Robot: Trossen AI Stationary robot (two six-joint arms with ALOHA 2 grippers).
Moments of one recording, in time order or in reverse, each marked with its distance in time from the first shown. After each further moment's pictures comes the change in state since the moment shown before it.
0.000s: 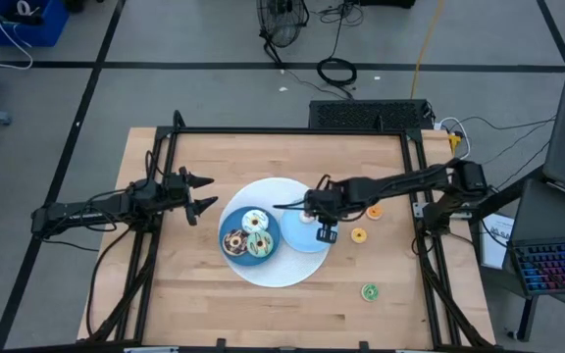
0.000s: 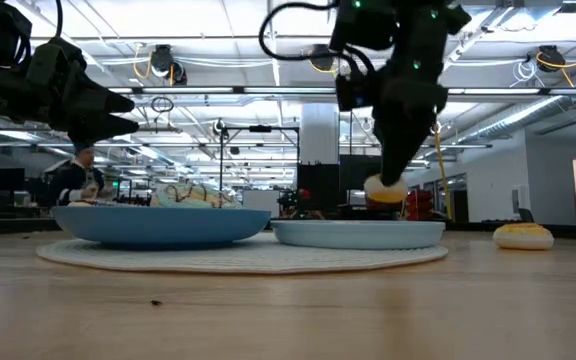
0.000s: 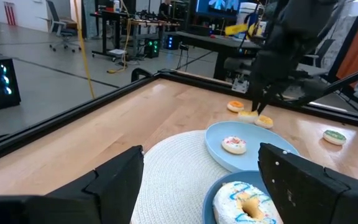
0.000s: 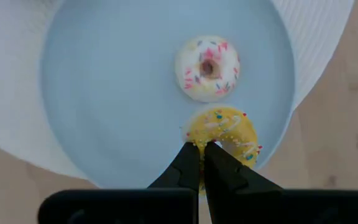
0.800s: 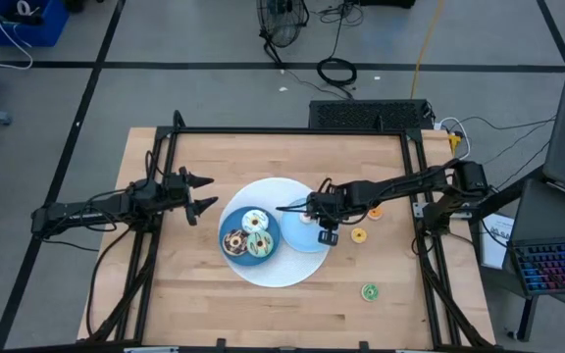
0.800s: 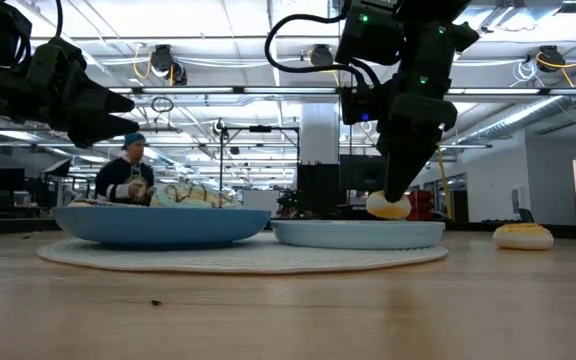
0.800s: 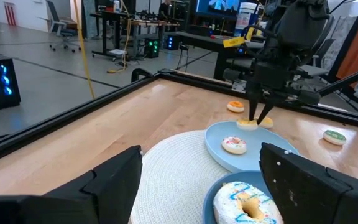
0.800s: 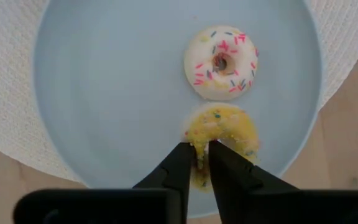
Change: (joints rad) left arm 0.000 0.000 0.000 0.000 0.000 0.001; right arm -0.001 -0.004 -0.091 0.116 -0.026 -0.024
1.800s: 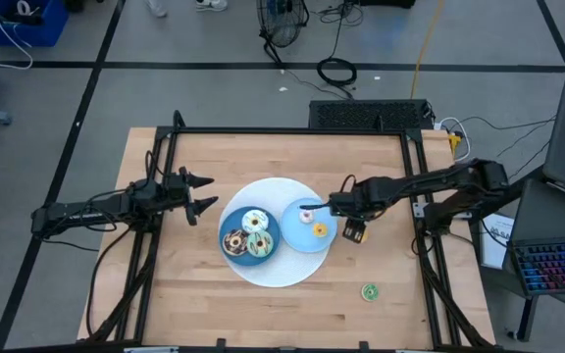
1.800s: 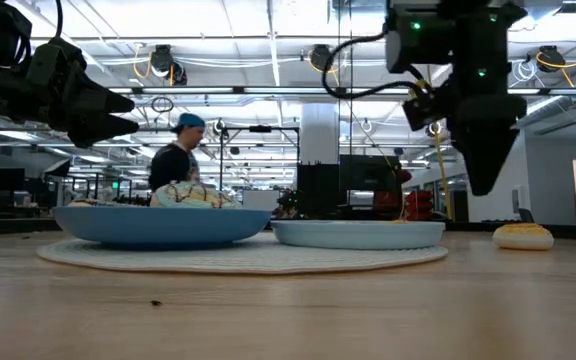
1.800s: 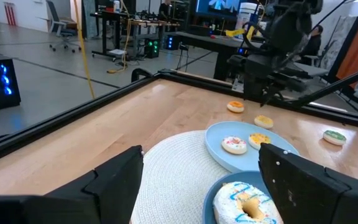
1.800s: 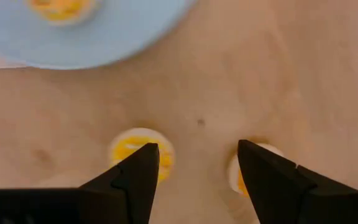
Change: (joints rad) left arm 0.000 0.000 0.000 0.000 0.000 -0.001; right arm -0.011 -0.178 -0.104 -0.388 0.046 0.237
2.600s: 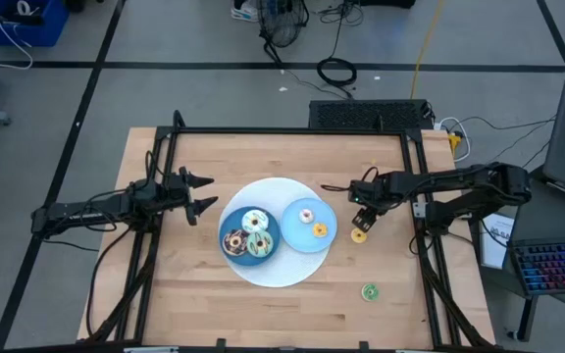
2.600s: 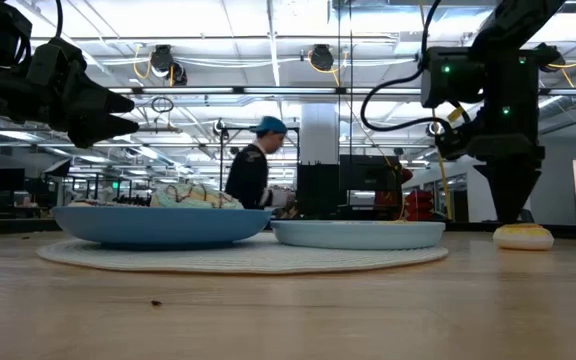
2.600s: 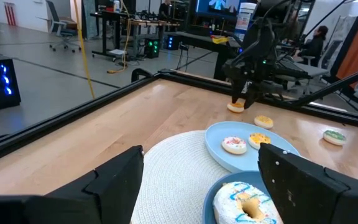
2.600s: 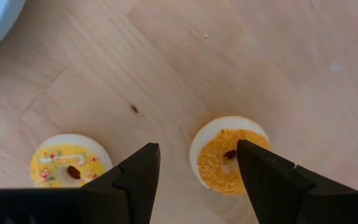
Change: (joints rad) left arm 0.000 0.000 0.000 0.000 0.000 0.000; right arm -0.172 -0.193 -0.299 0.183 -0.051 0.122
